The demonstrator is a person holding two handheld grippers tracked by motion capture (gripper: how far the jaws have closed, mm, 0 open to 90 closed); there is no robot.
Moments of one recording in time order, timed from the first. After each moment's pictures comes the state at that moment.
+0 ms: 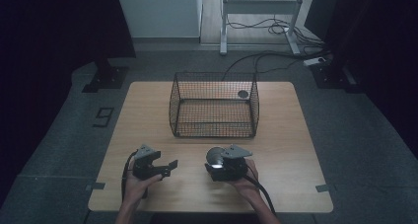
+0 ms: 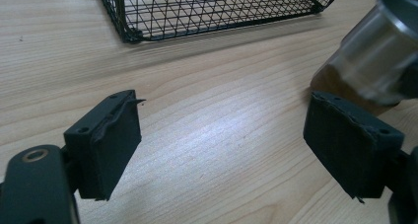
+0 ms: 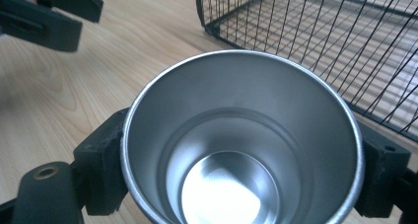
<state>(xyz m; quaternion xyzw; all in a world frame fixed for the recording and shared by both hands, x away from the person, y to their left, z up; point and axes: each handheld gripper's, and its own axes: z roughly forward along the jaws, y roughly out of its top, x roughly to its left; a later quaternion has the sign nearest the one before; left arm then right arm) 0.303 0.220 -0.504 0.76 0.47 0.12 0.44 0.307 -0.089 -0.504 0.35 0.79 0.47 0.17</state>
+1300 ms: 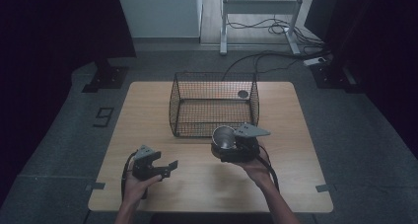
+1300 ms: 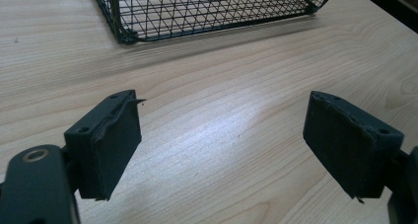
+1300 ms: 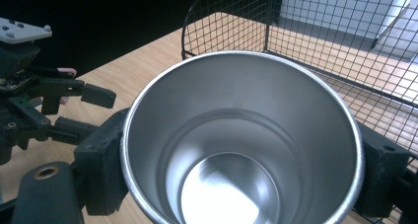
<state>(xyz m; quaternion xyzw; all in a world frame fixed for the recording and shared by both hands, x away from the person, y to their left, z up) 0.301 0.221 -0.502 0.76 0.47 0.12 0.44 0.326 -0.115 -0.427 0.35 0.76 0.52 0.17</state>
